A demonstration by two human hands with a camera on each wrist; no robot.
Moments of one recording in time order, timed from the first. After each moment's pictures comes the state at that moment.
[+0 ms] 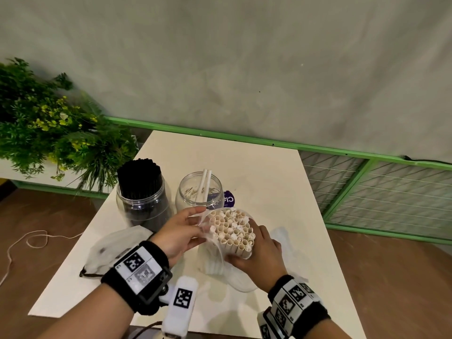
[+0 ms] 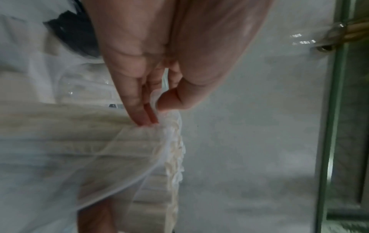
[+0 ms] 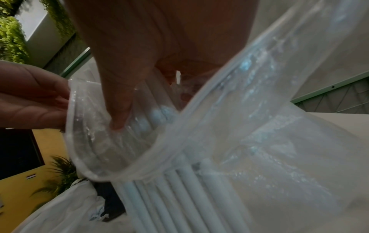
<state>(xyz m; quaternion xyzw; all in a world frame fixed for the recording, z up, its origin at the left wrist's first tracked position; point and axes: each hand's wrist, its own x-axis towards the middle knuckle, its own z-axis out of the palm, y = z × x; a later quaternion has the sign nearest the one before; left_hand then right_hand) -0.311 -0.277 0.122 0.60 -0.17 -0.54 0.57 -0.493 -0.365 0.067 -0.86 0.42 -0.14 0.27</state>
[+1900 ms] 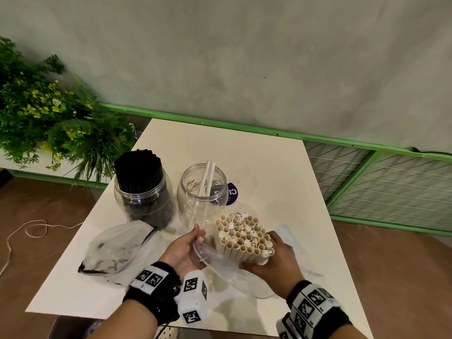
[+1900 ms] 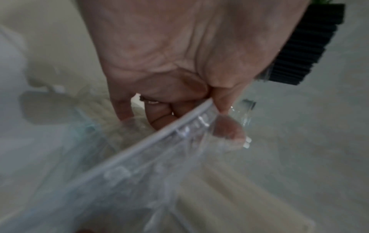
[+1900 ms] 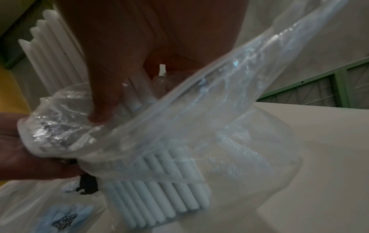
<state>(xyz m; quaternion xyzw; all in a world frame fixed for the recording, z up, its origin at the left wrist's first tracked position) -0.303 -0.286 0.029 0.51 0.08 -0.63 0.58 -0.516 -0.375 0.043 -0.87 0.39 -0.14 0.26</state>
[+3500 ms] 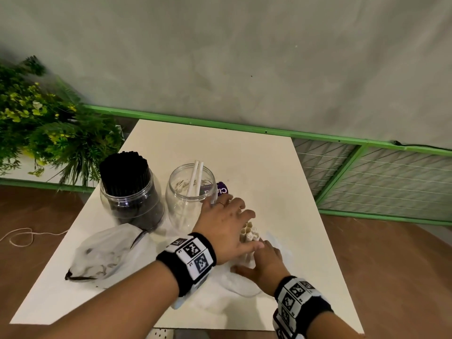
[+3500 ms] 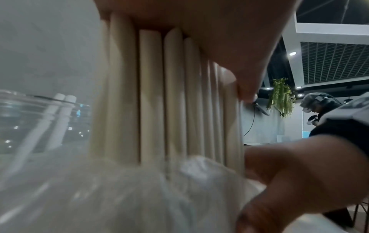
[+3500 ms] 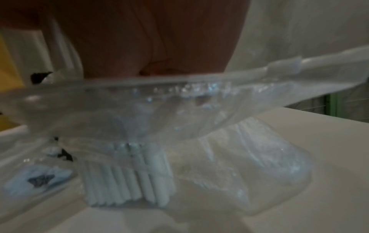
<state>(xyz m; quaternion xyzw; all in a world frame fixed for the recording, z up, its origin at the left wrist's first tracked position) -0.361 -0.328 0.114 0.70 -0.72 -0.01 0.04 -0.523 -0.381 0.014 -0.88 0.42 0.01 0.23</state>
